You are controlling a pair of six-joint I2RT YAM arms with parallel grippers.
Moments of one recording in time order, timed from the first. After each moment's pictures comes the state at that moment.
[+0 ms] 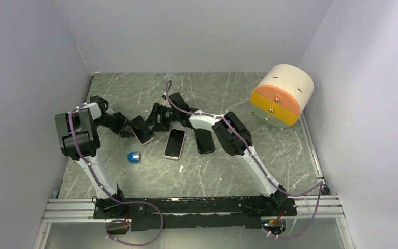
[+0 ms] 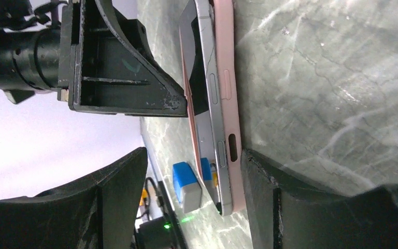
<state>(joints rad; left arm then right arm) 0.28 1.98 1.23 -0.69 0.60 -0.59 0.77 2.55 1.91 0.16 -0.66 1.05</state>
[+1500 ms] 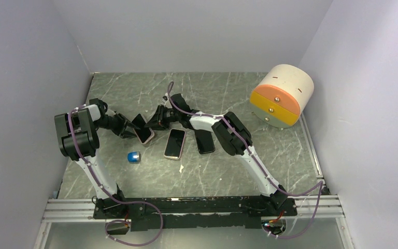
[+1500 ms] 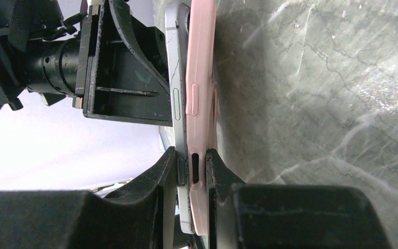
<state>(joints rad) 0.30 1.98 1.20 -0.68 0.70 -0.59 0.77 2.55 1.86 0.28 -0.69 1.19</state>
